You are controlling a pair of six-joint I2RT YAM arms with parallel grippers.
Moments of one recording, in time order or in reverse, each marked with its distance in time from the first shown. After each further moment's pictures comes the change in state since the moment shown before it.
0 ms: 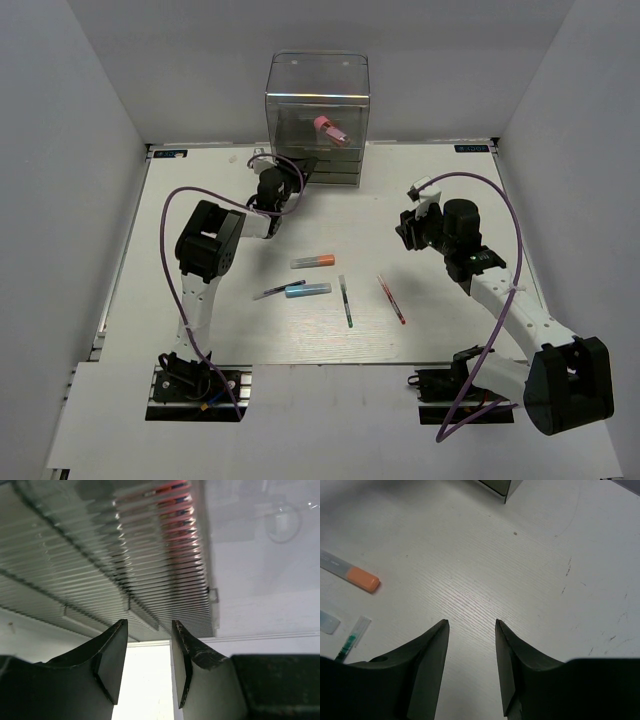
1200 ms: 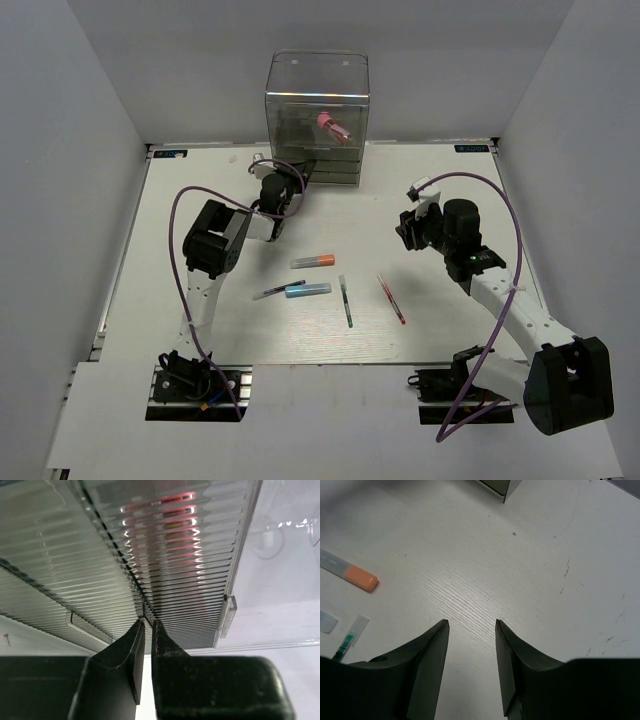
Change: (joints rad) left arm -0.001 0.082 0.033 0.106 -0.048 -0.068; right arm 0.000 0.000 0.000 0.000 0.001 -0.014
